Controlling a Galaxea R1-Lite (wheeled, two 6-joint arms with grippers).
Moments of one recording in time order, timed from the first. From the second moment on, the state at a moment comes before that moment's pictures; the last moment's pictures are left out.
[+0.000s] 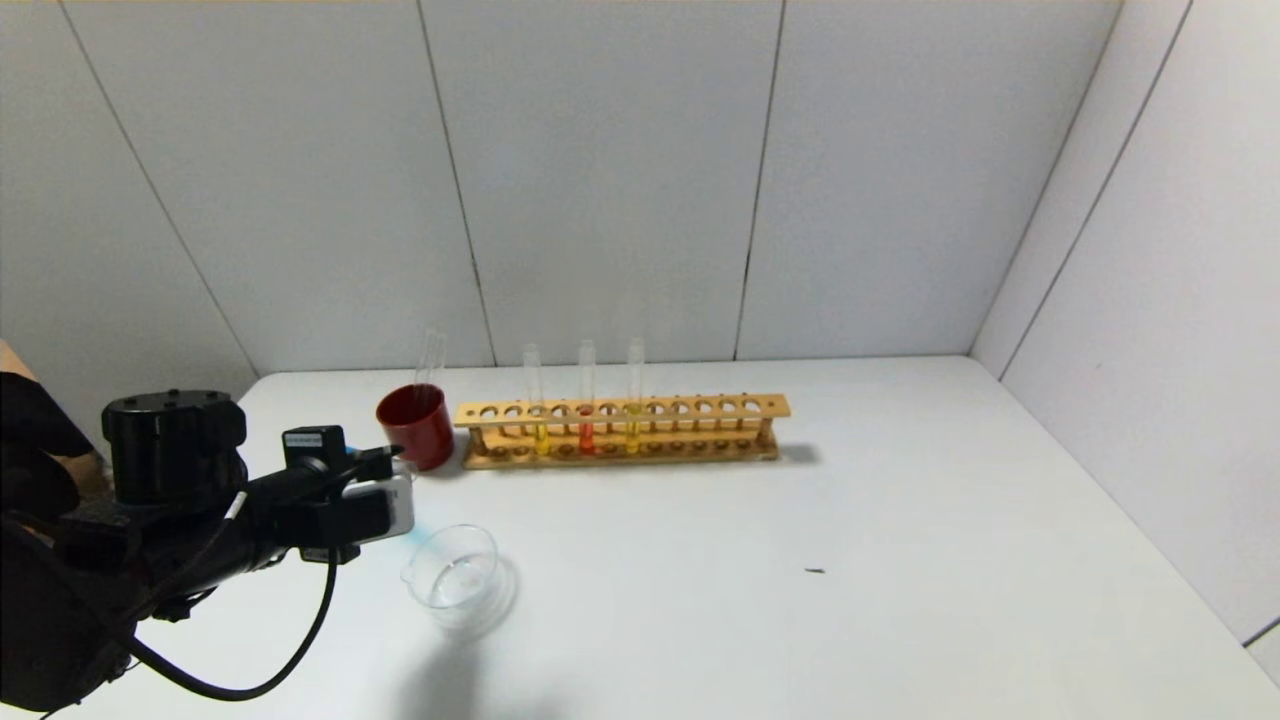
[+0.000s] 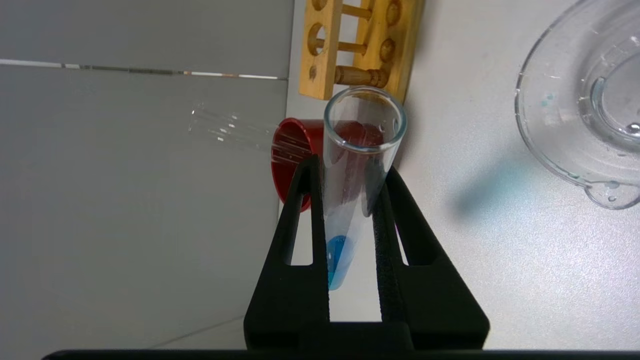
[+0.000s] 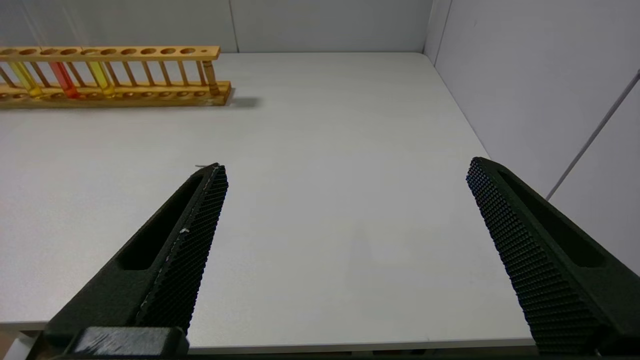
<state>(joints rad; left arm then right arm) -0.09 1.74 -0.40 -0.95 -0.27 1.38 0.00 0.00 0.00 0.00 0.00 0.00</state>
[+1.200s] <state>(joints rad) -0.04 1.78 -0.35 -1.02 -0.40 1.69 0.00 0.00 0.00 0.00 0.00 0.00</state>
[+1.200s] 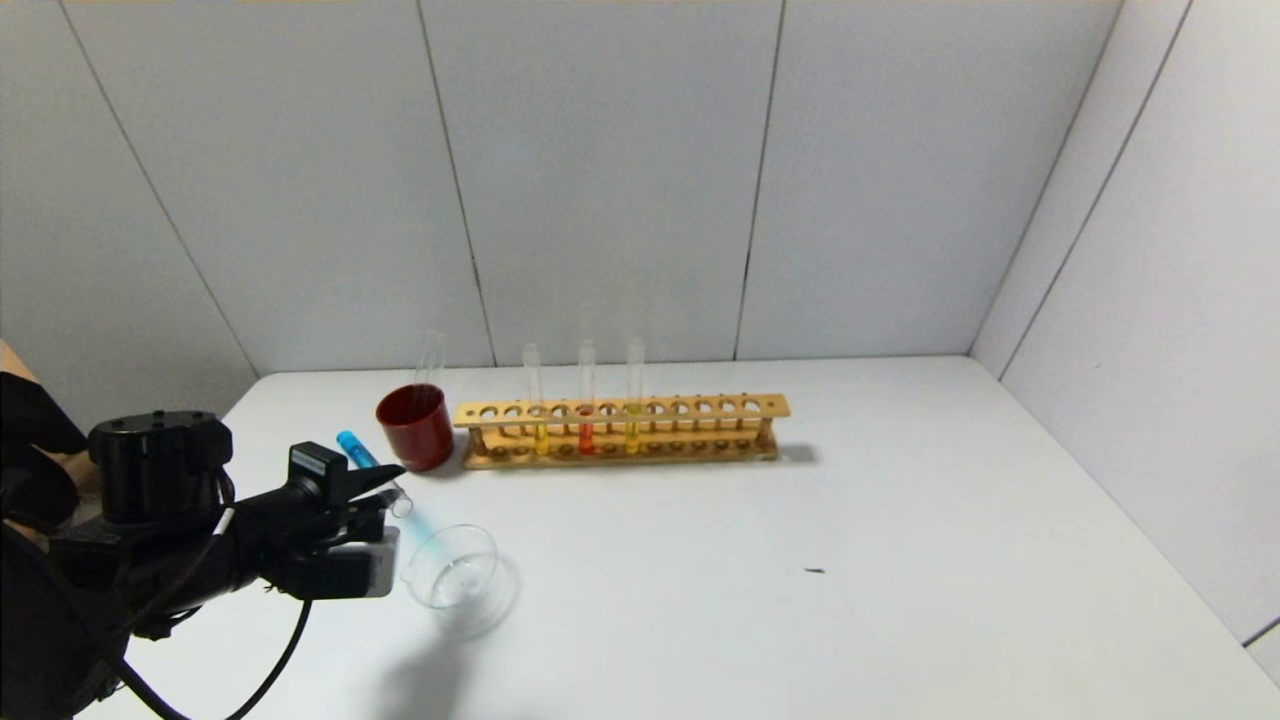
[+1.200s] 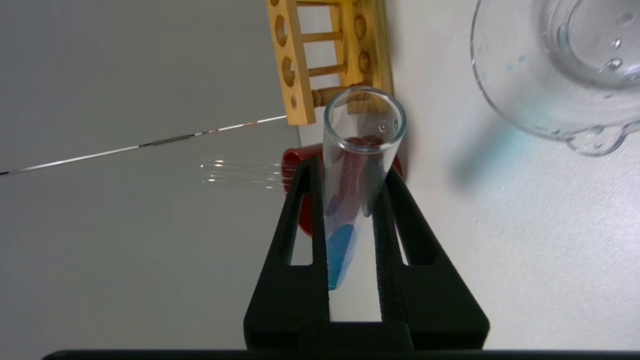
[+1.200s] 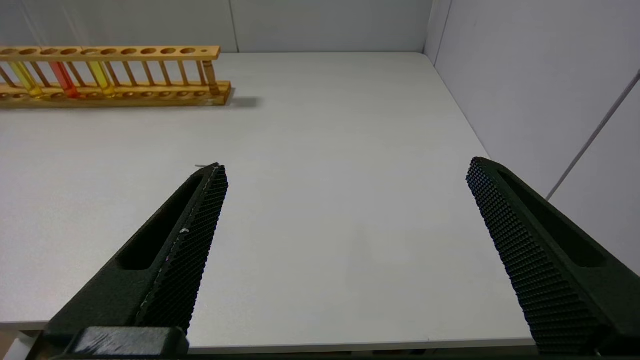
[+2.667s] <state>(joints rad) -0.05 1.91 -0.44 -1.02 -0.43 1.94 0.00 0.00 0.00 0.00 0.00 0.00</state>
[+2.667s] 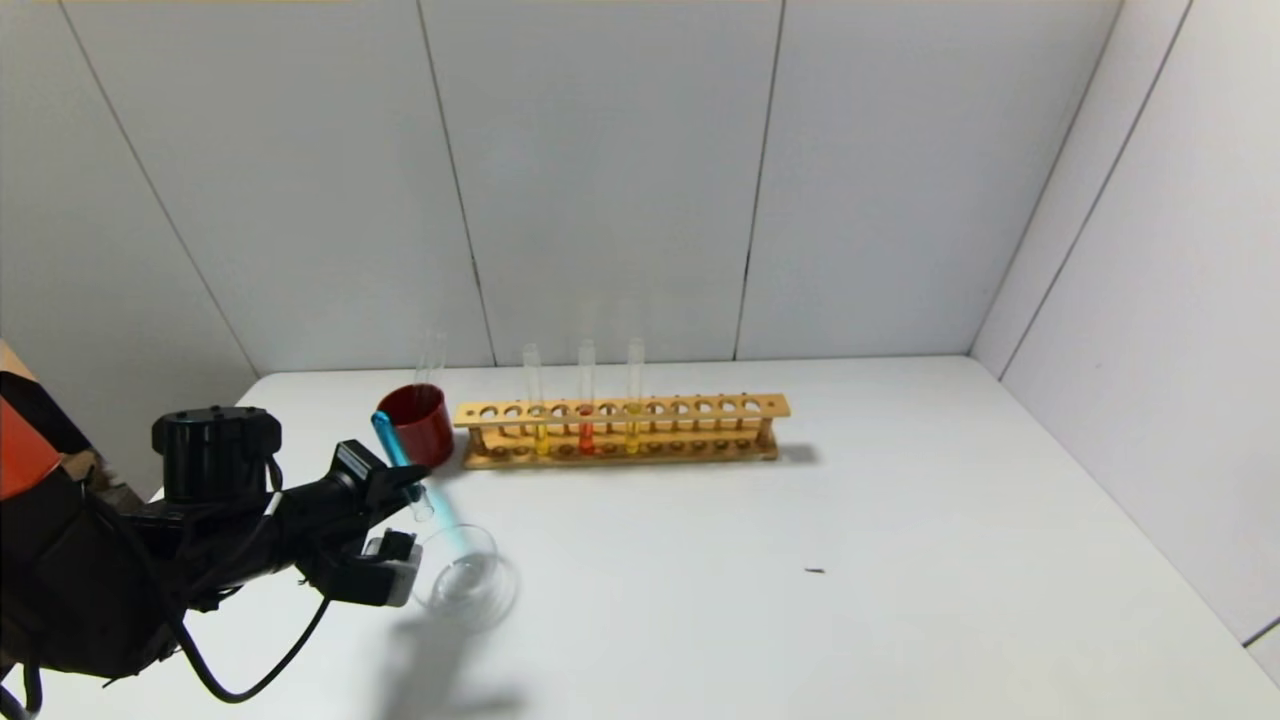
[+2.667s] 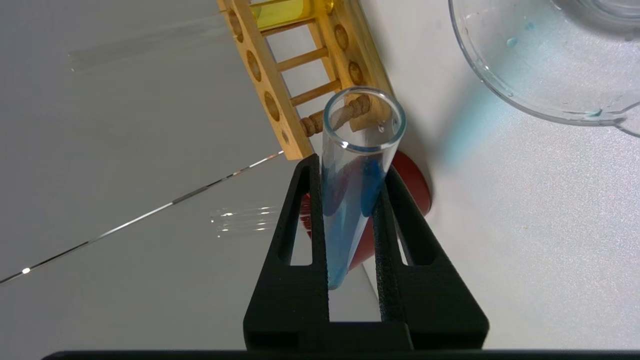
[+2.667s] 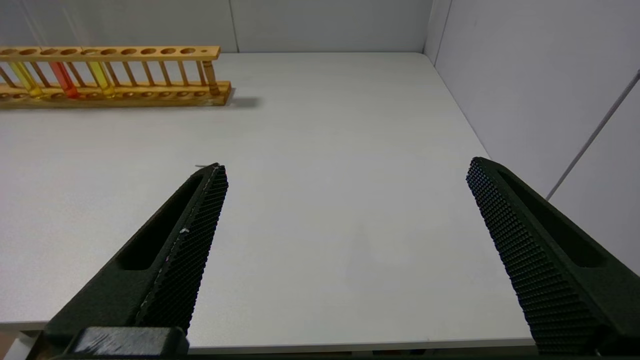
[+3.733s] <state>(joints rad) -0.04 1.98 -0.48 -1.09 -0.44 2.09 0.00 0.00 0.00 0.00 0.00 0.00</state>
